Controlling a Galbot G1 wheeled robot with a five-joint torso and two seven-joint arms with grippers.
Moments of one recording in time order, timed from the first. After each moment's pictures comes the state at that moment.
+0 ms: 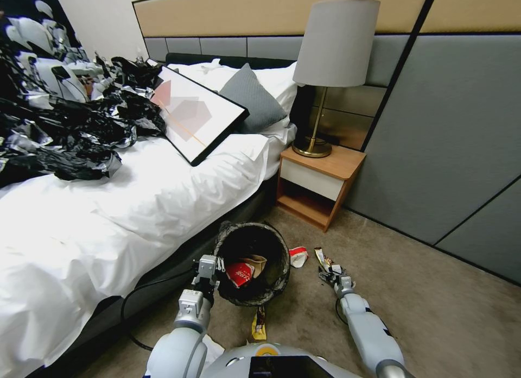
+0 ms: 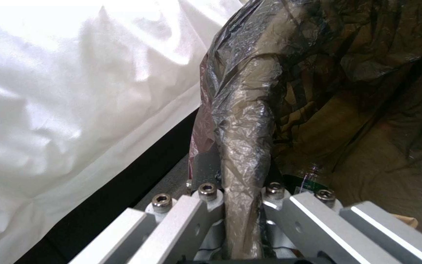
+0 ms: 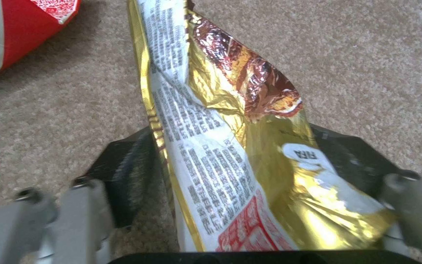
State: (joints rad) left arm 1.74 -1.41 -0.35 -2.35 0.08 0.28 -0.11; right arm -0.99 1.32 0.55 0.79 0.05 0.12 -0.14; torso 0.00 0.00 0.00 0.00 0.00
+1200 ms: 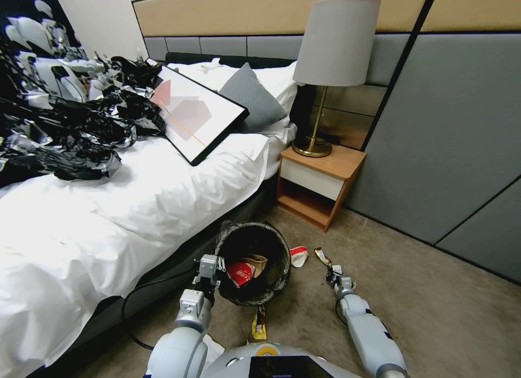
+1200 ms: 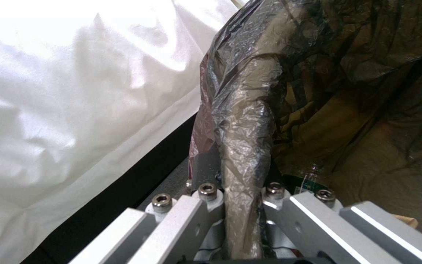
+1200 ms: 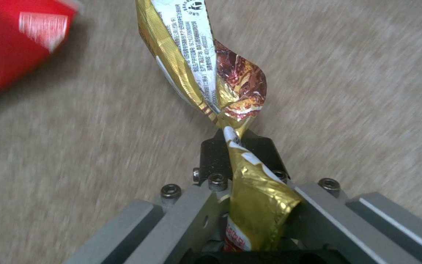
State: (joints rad) left arm 1.73 -1.41 -0.35 -2.35 0.08 0.27 -0.10; right arm -1.03 1.33 0.57 0.88 0.05 0.15 -0.10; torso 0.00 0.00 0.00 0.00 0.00
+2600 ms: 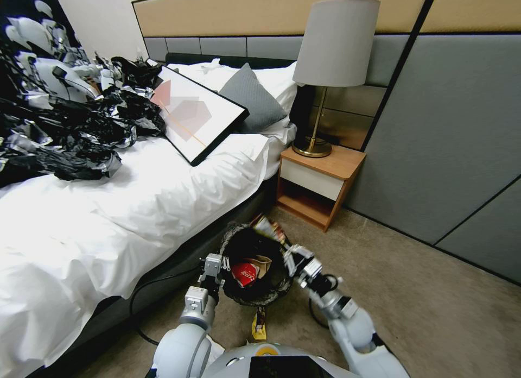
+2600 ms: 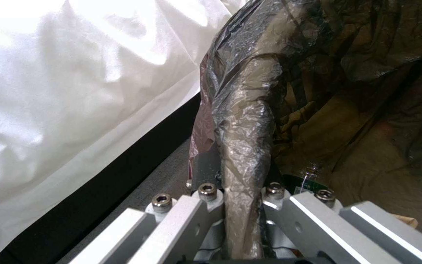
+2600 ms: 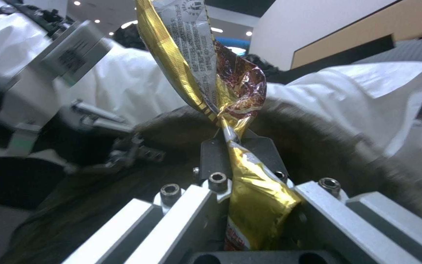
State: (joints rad) left arm 1.70 -1.41 -0.32 -2.32 0.06 0.29 -0.08; right arm -1.57 1.30 0.27 1.97 0.08 0.54 -0.49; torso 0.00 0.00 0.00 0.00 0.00
